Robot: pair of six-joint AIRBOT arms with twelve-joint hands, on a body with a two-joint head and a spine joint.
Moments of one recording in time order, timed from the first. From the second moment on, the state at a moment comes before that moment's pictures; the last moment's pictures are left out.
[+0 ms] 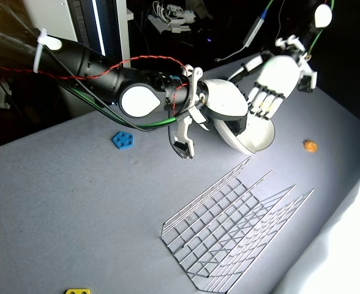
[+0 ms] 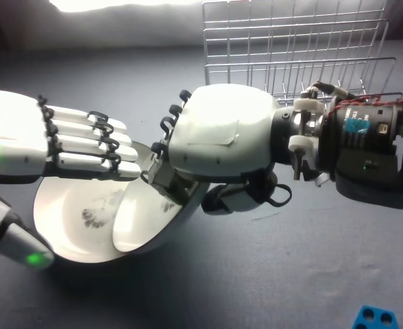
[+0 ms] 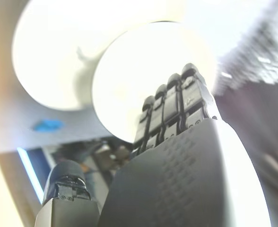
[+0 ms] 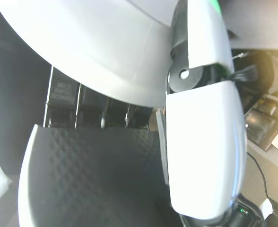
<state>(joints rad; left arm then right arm) 0.50 -0.84 1.35 1.43 -0.94 -0.10 -0.33 -1.29 1.06 -0.41 0.37 -0.84</state>
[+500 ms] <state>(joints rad) 0.50 -0.67 1.28 1.41 -0.97 -0.18 -0.20 -1.23 1.00 -0.42 0.31 -0.60</state>
